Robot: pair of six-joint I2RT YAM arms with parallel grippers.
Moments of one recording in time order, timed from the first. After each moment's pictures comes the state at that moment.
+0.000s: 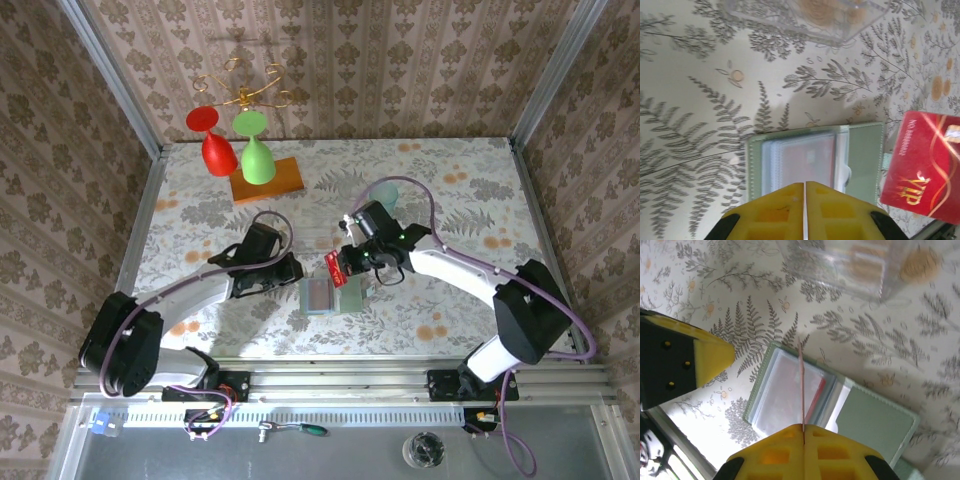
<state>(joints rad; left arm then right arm) -0.61 1.33 0.68 -0.27 0.31 -0.82 0.65 1.56 1.07 -0.47 -0.28 0.35</state>
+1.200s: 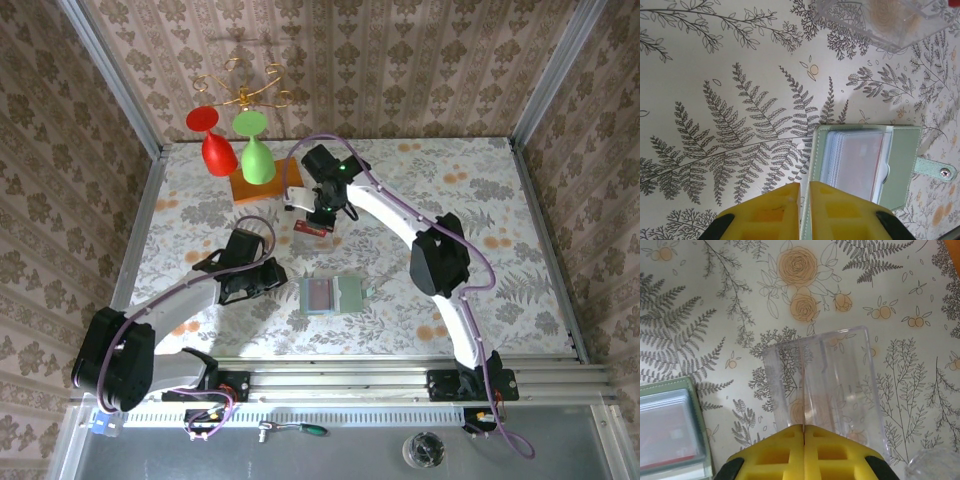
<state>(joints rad) -0.50 1.25 0.61 -0.34 0.32 -0.79 0.62 2.26 2.15 -1.08 -0.22 -0.72</state>
